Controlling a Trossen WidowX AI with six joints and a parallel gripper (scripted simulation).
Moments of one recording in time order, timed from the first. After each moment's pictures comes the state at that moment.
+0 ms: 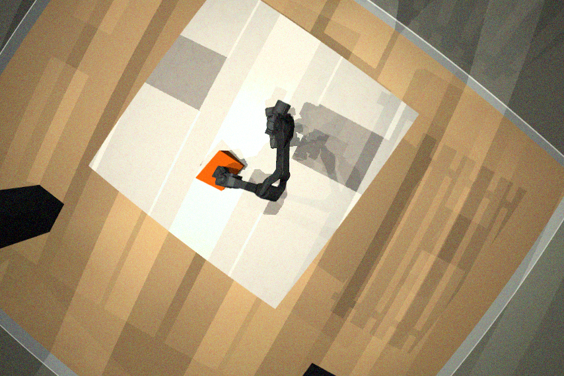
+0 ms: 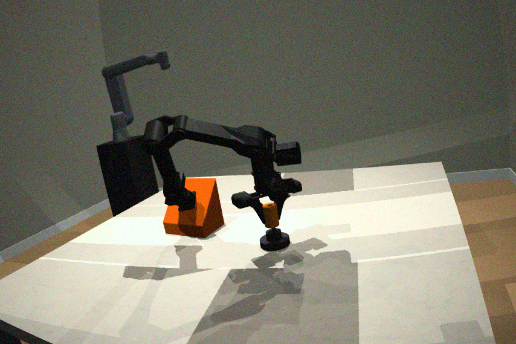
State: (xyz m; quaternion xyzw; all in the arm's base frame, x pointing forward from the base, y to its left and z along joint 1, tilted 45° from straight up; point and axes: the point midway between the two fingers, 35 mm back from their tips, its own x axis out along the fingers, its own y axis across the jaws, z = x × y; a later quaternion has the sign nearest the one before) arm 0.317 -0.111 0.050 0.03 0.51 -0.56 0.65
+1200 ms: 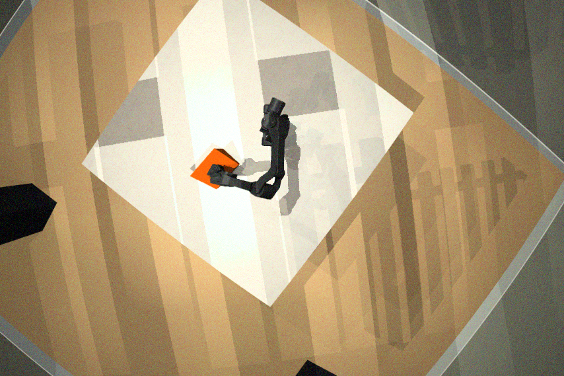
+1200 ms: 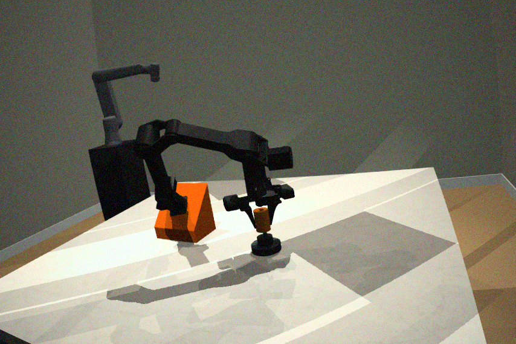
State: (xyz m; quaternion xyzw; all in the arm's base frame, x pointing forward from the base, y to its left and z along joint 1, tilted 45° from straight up) arm 0.318 -0.110 0.051 0.10 0.46 -0.60 0.65
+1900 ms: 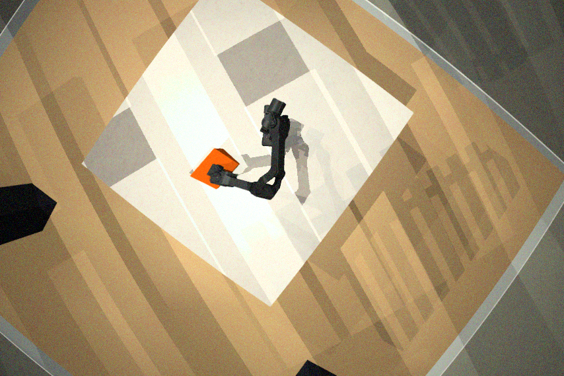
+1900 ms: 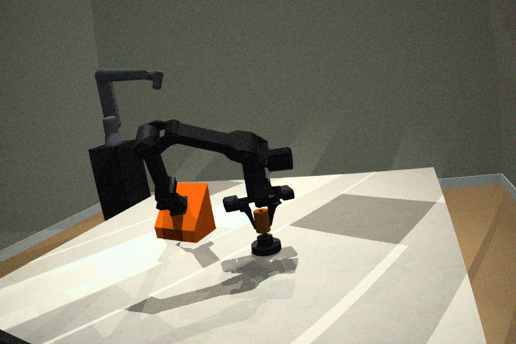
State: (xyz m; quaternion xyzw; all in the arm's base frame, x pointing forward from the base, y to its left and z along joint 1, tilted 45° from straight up) arm 0.317 -0.112 0.050 0.10 0.45 -0.61 0.64
